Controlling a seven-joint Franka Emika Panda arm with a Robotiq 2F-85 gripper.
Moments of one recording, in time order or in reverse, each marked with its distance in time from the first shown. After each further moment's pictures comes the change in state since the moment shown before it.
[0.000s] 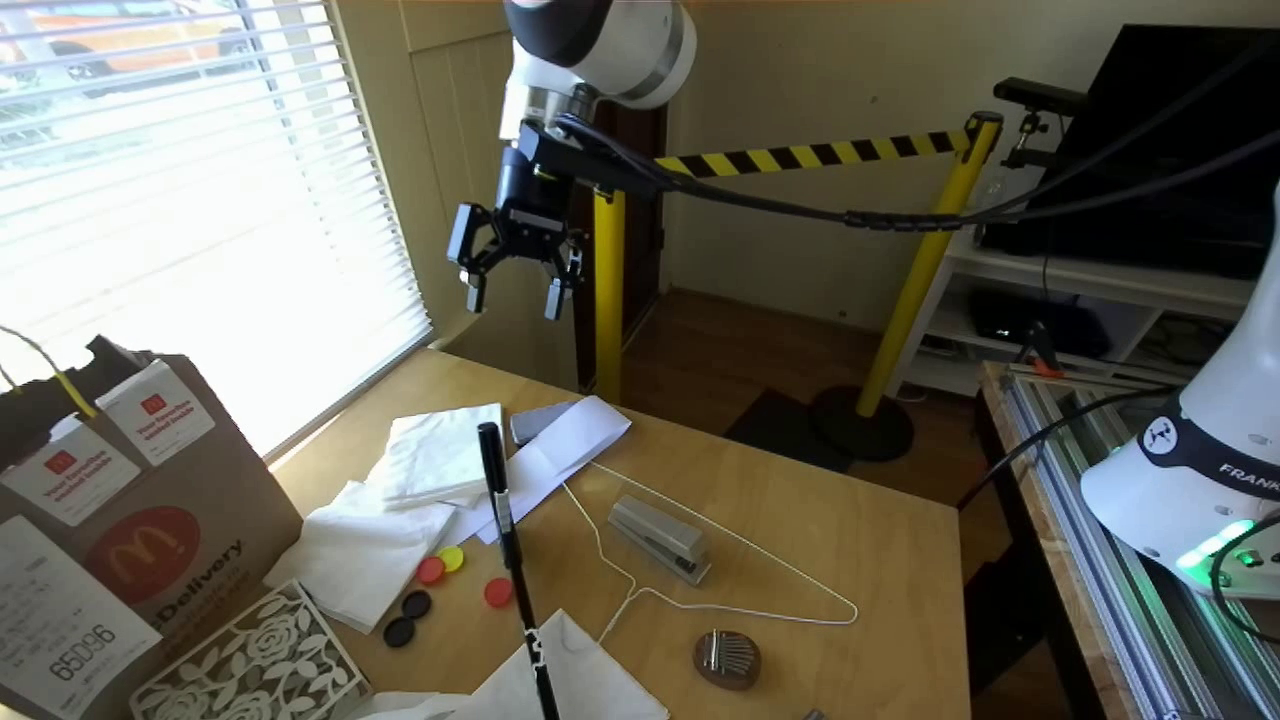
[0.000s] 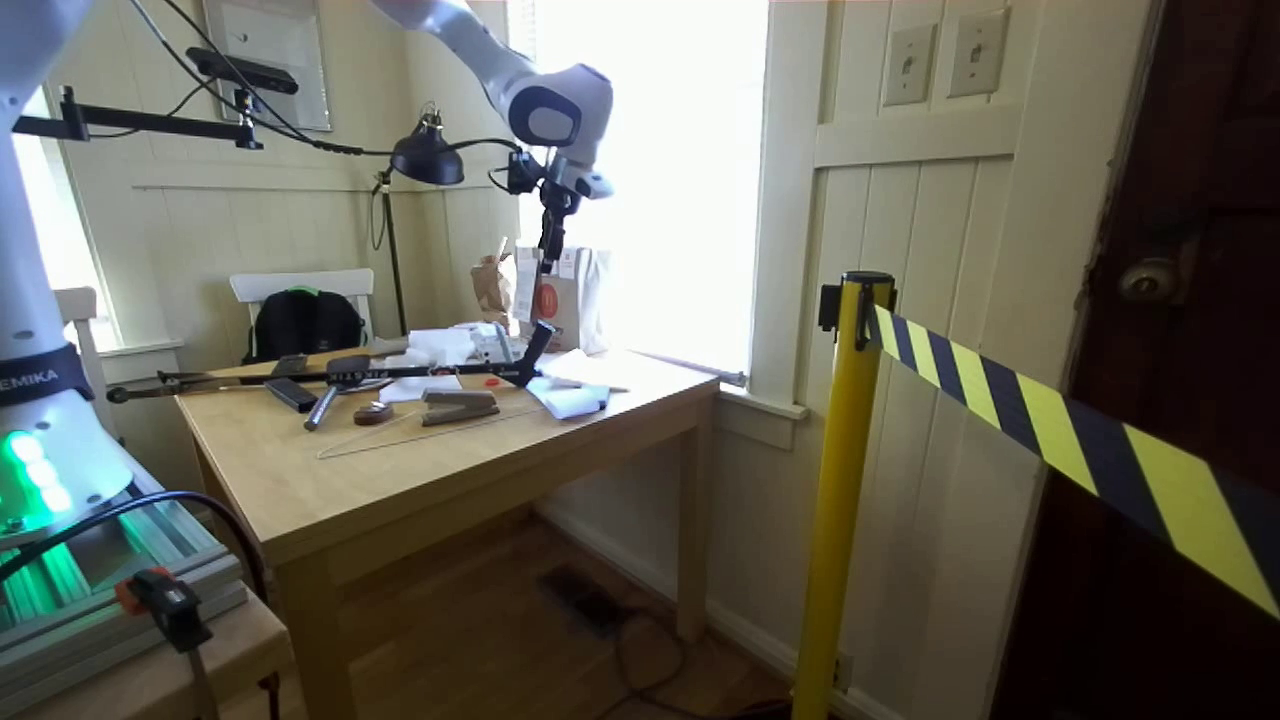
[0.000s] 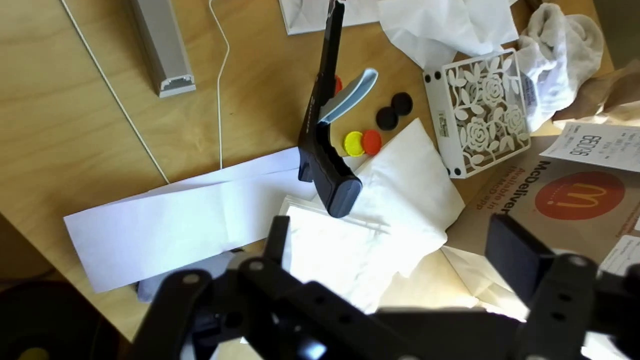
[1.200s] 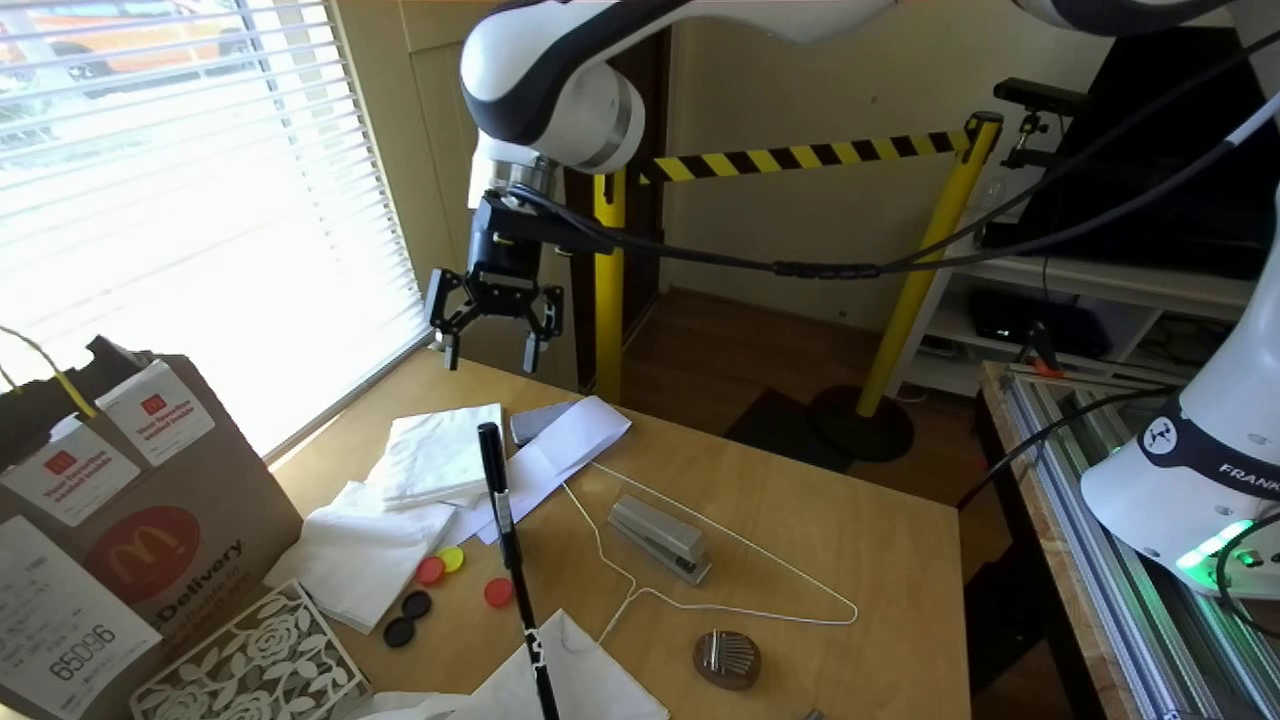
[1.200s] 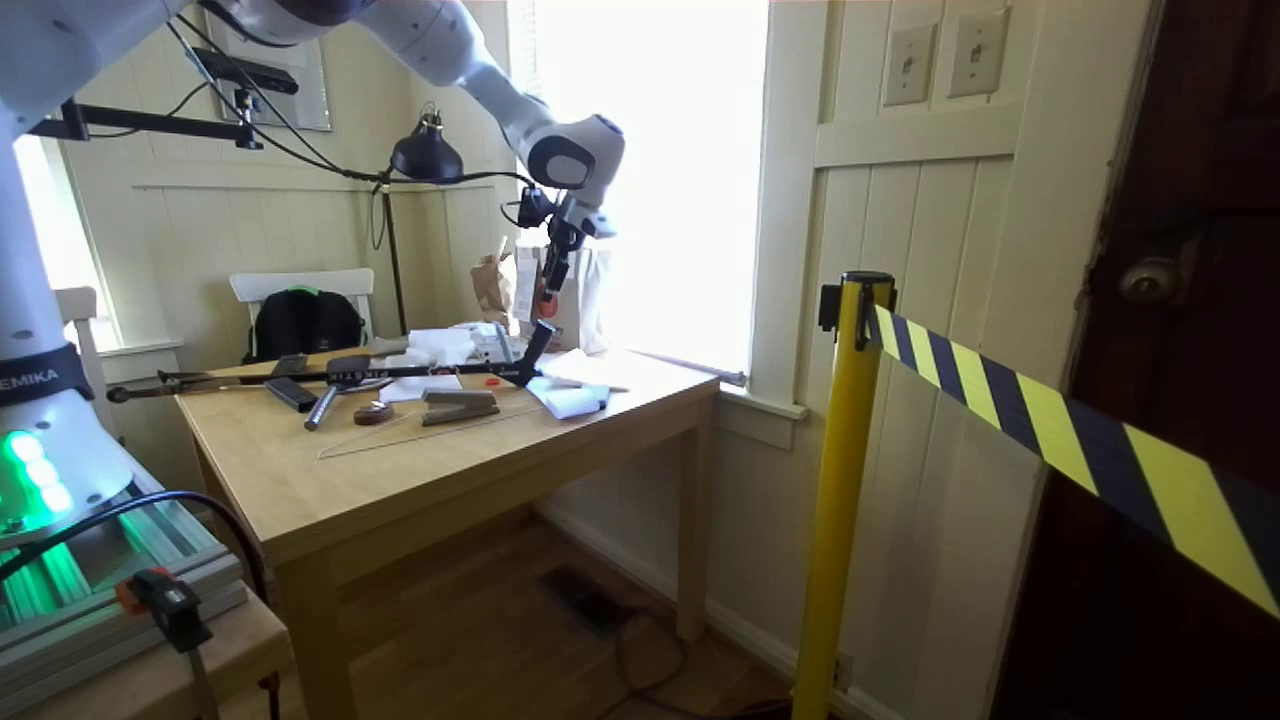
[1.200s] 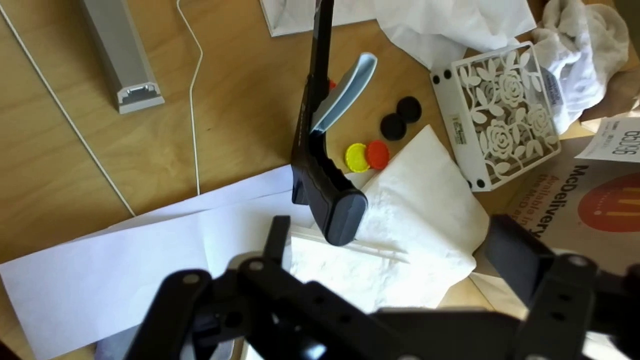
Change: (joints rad) arm -0.012 0.221 0.043 0.214 0.000 -0.058 0.083
